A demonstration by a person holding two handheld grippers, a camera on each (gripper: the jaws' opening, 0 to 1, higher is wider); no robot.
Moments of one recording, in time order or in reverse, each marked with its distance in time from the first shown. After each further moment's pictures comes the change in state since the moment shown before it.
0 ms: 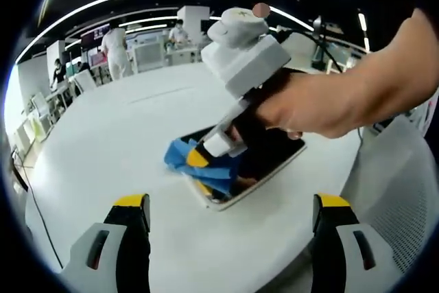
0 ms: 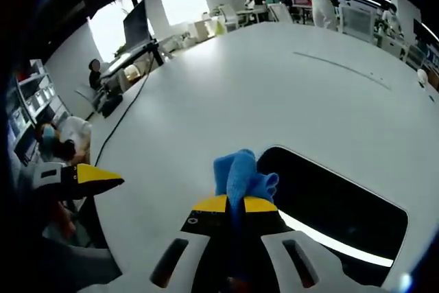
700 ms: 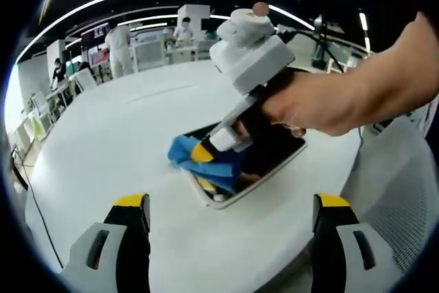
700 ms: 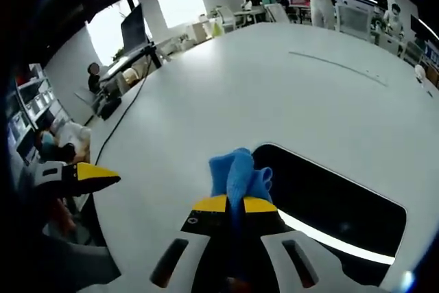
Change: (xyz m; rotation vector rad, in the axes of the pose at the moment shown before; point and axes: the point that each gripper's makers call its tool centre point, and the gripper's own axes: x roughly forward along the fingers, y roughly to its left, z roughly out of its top) left arm 0.000 0.000 -0.002 -0.006 0.008 0.001; right arm -0.005 -0.010 -0.004 0.010 -0.008 -0.006
